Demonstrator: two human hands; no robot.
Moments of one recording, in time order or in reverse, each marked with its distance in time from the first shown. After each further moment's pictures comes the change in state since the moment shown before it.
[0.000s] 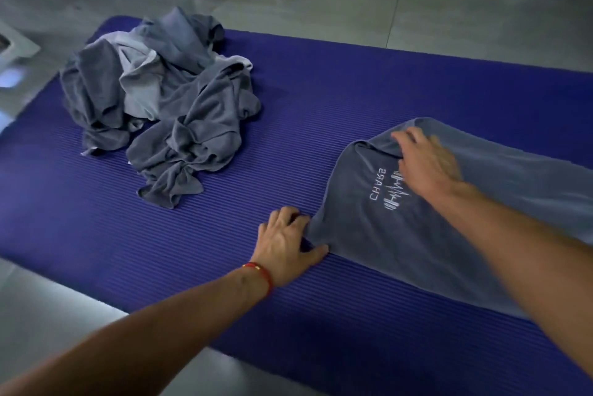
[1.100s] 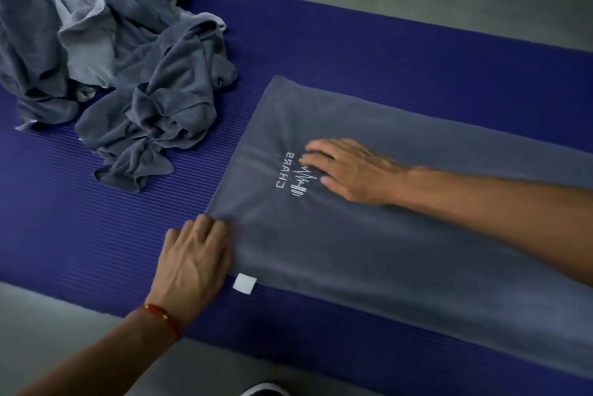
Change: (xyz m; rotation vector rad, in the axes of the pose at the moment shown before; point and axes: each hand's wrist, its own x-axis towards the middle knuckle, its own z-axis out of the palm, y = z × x) left_hand -0.073 -0.075 -0.024 0.289 0.313 0.200; right_hand -0.021 -0.062 0.016 0.035 -0.092 -0.734
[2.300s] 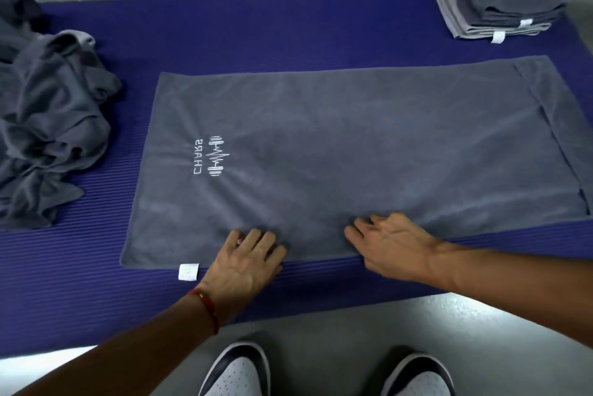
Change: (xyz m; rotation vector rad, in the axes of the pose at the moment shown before) left_hand -0.003 0.121 0.053 0.084 -0.091 0.746; right_hand -0.245 -0.114 0.052 -0.292 -0.244 0.375
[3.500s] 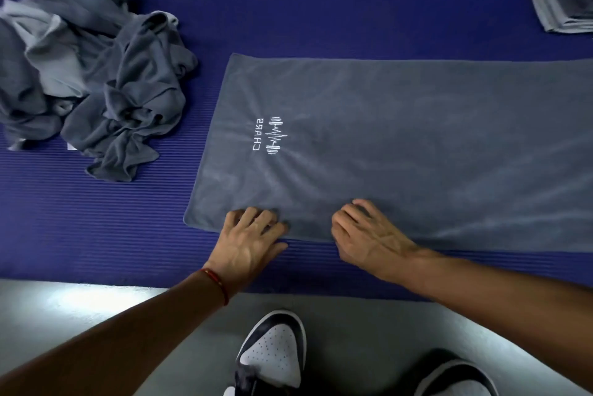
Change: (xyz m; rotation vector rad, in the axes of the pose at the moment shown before) left_hand -0.060 -0.034 -0.009 -0.060 -0.068 -0.311; right_hand 0.072 -0.073 0.018 0.077 0.497 -0.139
